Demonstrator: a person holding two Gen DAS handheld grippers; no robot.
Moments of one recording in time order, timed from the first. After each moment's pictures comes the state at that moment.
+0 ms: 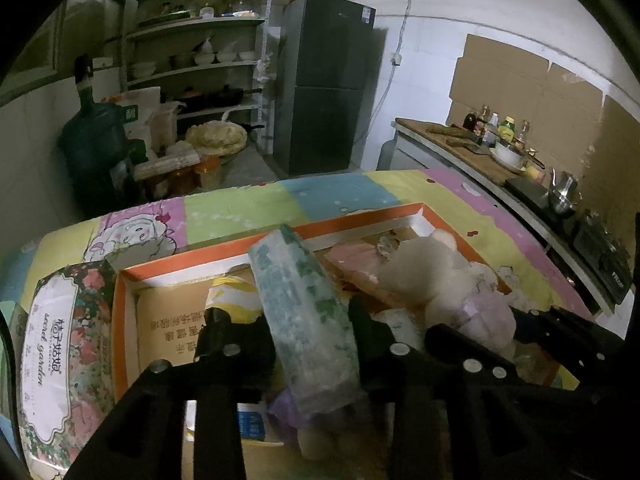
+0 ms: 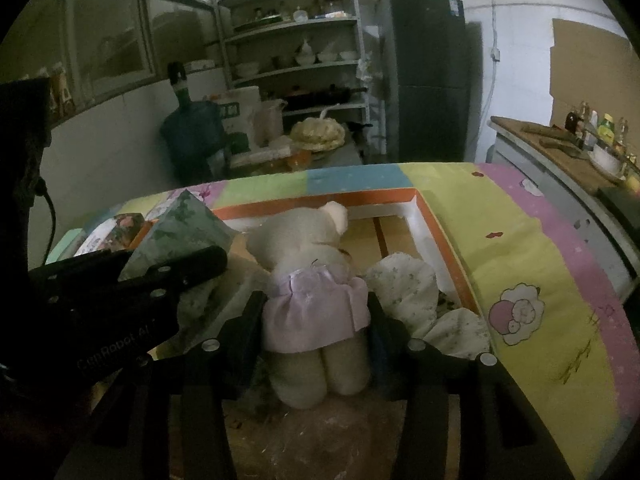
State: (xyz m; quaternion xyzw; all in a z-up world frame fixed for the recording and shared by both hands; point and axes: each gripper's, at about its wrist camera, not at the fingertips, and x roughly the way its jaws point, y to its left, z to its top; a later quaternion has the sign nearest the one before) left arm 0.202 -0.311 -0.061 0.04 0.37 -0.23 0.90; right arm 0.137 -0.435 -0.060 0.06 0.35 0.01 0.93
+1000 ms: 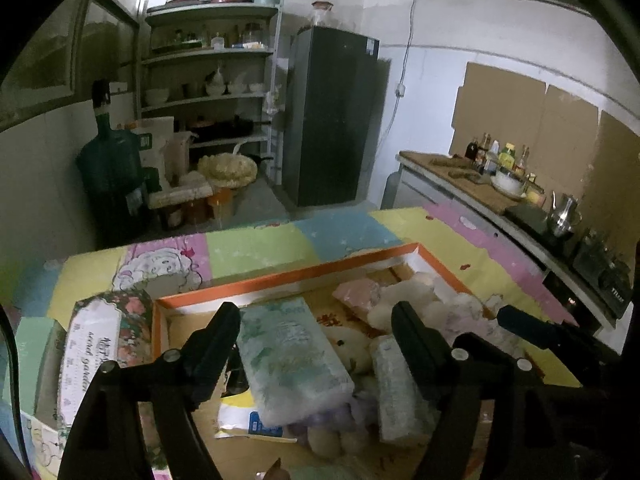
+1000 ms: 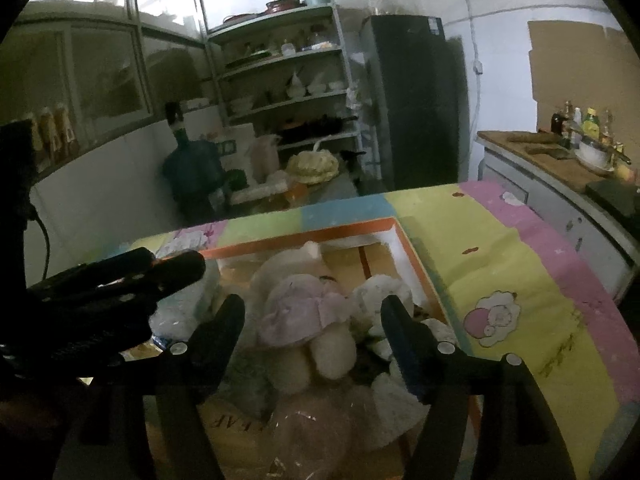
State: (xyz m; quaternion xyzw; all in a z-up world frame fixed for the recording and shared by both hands) left arm 0.181 -0.292 -0.025 0.02 0.31 -0.22 0.92; right arm 0.104 -0.449 -0.035 0.09 0.29 0.00 0.95
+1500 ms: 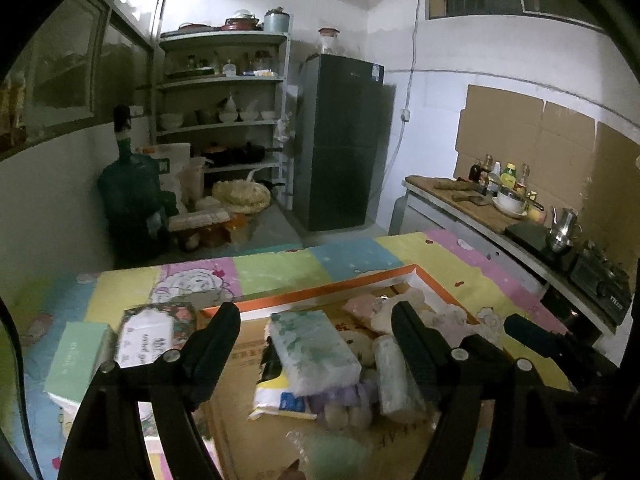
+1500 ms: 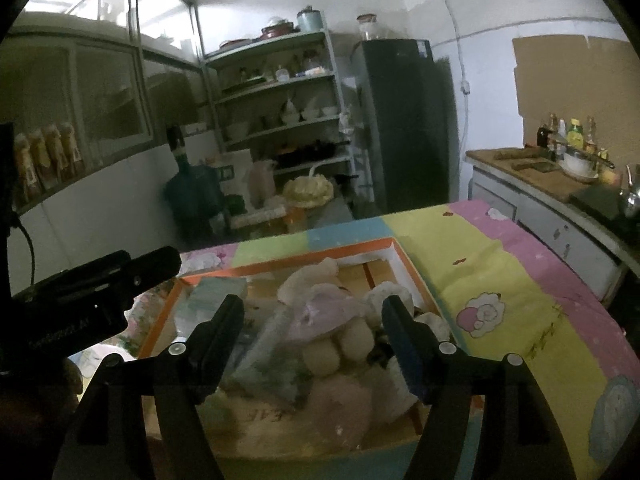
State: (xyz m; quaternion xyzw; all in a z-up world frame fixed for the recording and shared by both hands) left arm 0.140 -0.265 0.007 0.02 0.27 -0.20 0.94; right arm 0.062 -0.423 -0.010 0.10 0.25 -0.02 0.96
